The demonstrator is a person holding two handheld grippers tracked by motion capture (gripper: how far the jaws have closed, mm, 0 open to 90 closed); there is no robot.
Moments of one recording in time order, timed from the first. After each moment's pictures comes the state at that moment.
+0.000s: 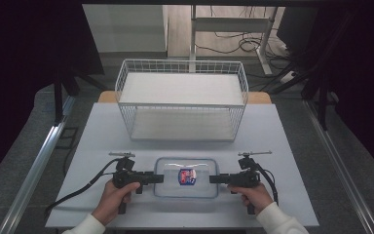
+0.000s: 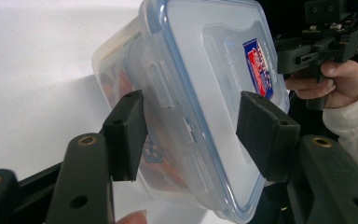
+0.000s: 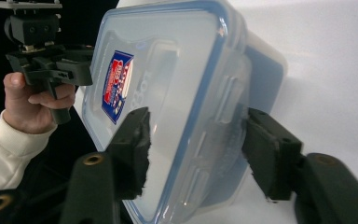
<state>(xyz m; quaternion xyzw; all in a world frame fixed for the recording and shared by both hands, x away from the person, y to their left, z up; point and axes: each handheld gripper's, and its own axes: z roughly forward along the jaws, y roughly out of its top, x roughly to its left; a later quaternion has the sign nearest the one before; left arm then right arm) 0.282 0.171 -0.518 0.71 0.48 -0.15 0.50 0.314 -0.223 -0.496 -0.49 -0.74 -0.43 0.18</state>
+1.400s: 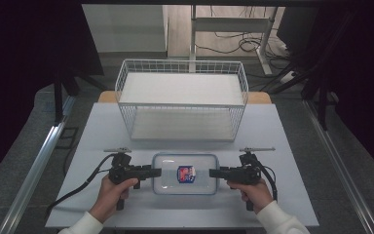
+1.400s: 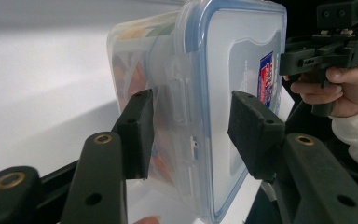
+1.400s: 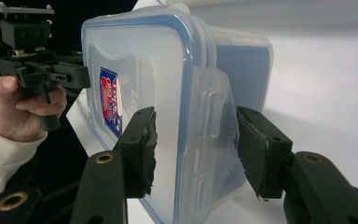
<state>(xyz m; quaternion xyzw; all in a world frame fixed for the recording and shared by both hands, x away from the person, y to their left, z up) 0.282 0.175 -0.492 0.71 0.47 -0.10 0.51 0.312 -0.217 -0.472 -0.46 -0.74 -0.47 0.12</state>
